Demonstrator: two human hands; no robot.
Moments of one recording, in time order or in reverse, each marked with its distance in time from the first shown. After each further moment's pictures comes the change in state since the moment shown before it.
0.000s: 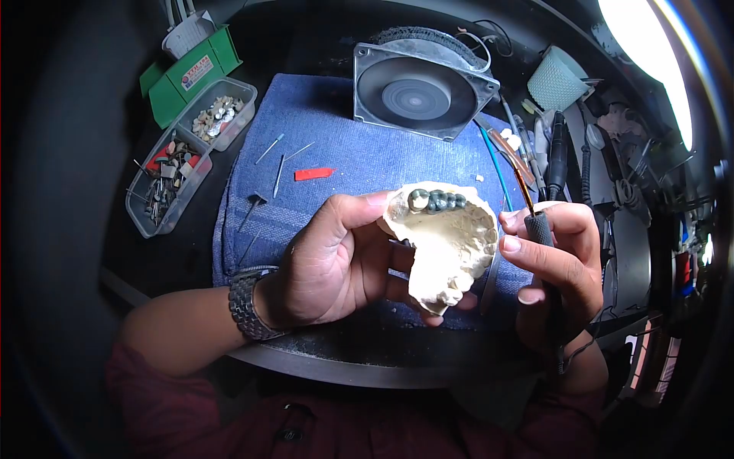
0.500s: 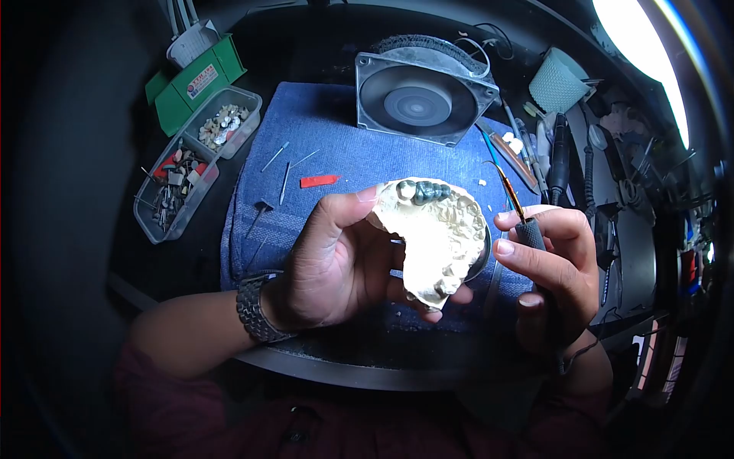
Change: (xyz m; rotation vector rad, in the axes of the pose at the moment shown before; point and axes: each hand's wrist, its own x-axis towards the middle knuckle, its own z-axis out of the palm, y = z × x) left_hand 0.000 0.001 -0.009 -0.216 -0.156 0.057; right_hand 0.000 -0.002 0.000 -0.003 -0.041 0.021
